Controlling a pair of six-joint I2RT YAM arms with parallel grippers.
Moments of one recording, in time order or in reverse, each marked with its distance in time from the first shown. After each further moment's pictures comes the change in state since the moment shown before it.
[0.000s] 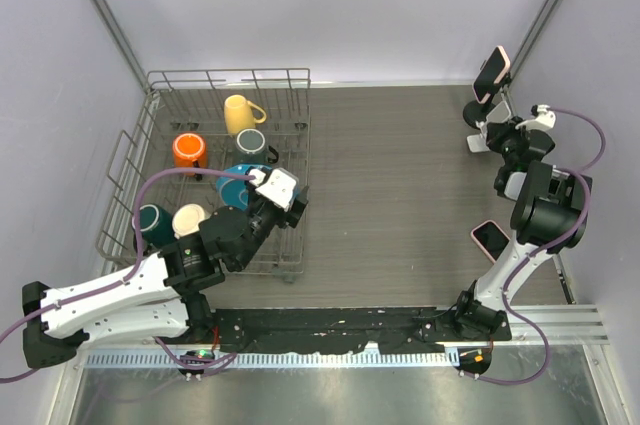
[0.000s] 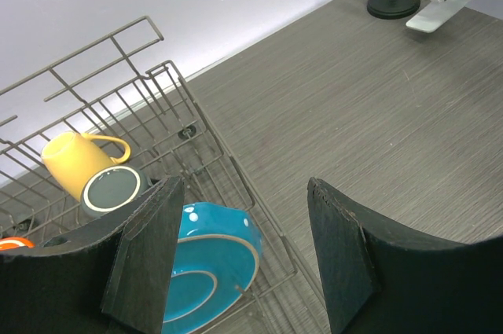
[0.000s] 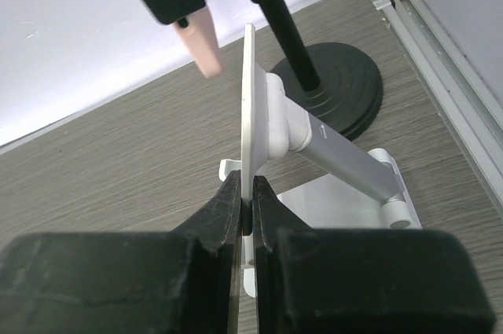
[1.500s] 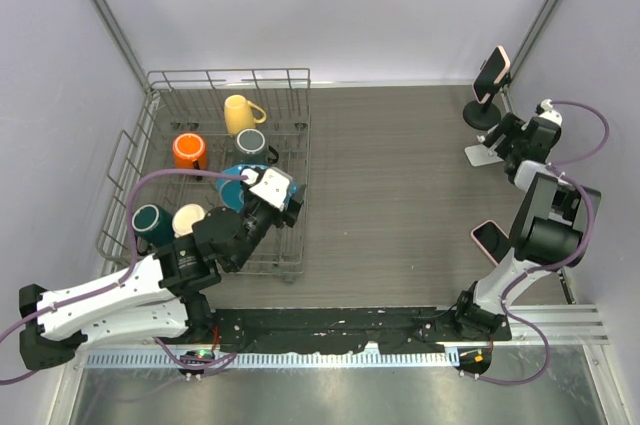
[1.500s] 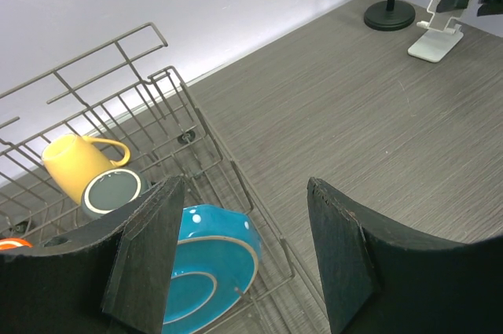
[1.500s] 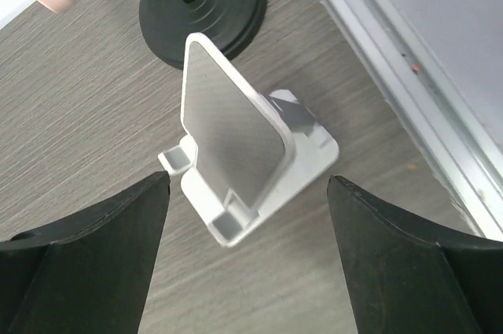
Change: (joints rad) left arm 0.000 -0.027 0.000 0.003 0.002 -0.006; right arm 0.000 -0.102 0.152 -0.645 0.220 -0.094
